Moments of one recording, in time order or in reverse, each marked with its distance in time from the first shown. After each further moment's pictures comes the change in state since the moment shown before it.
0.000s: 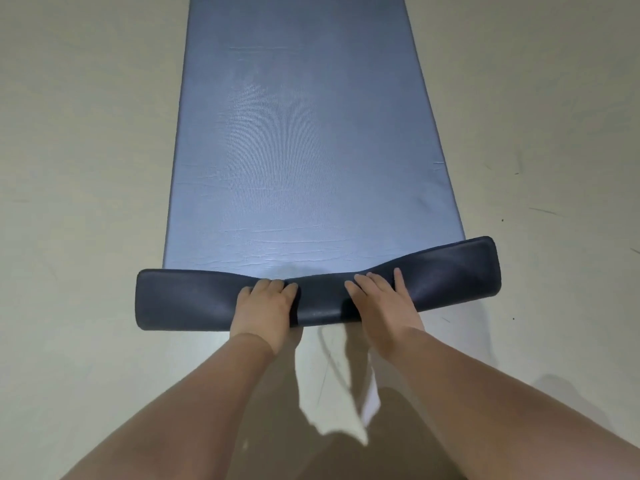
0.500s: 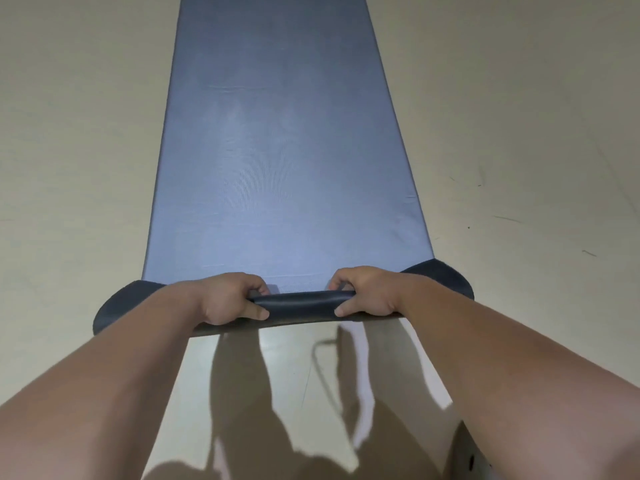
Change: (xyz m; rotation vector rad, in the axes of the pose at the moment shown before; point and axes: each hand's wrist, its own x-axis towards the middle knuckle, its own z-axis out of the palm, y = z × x) left_hand 0.019 -0.059 -0.065 -0.547 -0.436 0.109; right_hand 0.012 0.034 -0.075 0.572 -0.369 -0.017
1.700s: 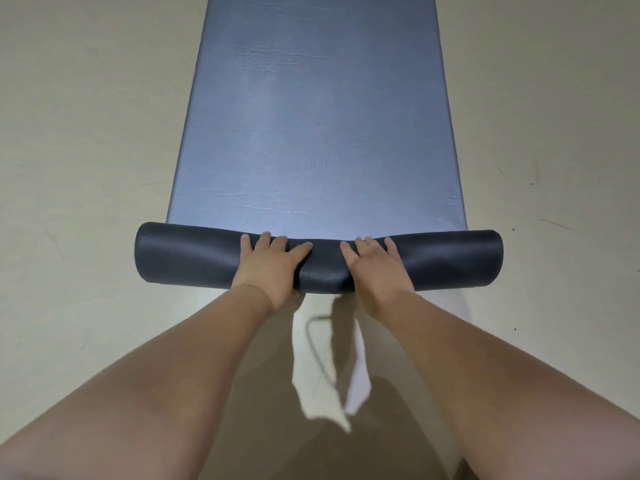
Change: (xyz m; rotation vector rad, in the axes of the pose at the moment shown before) left_hand 0.034 0.019 0.042 0.503 0.426 -0.092; right_hand 0.051 -0.021 0.038 -0.741 0.305 0.036
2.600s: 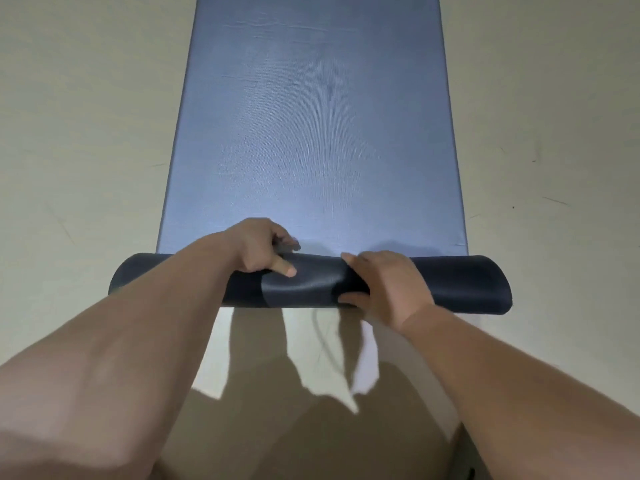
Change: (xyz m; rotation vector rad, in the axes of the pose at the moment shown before) left_hand 0.001 -0.039 -0.028 -0.548 -0.324 -0.021; right_hand -0.057 0.006 0.020 0.232 0.152 -0.100
